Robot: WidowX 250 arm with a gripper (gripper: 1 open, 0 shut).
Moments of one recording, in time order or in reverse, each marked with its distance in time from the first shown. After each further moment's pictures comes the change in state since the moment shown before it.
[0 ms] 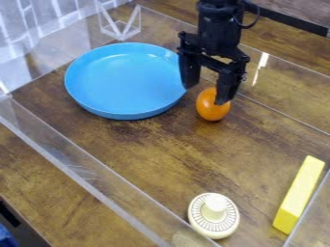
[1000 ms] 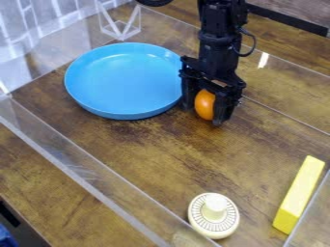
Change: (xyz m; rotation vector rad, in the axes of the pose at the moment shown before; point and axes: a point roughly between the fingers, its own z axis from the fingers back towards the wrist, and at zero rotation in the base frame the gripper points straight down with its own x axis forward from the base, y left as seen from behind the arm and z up) arm 0.005 0.004 -0.037 -0.002 0.031 -0.017
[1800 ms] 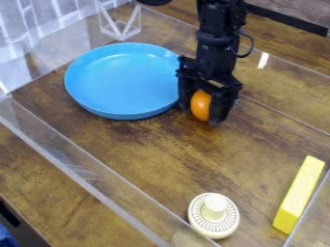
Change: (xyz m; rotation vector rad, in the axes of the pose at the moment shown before) arm -0.011 0.001 0.001 0.005 0.070 -0.009
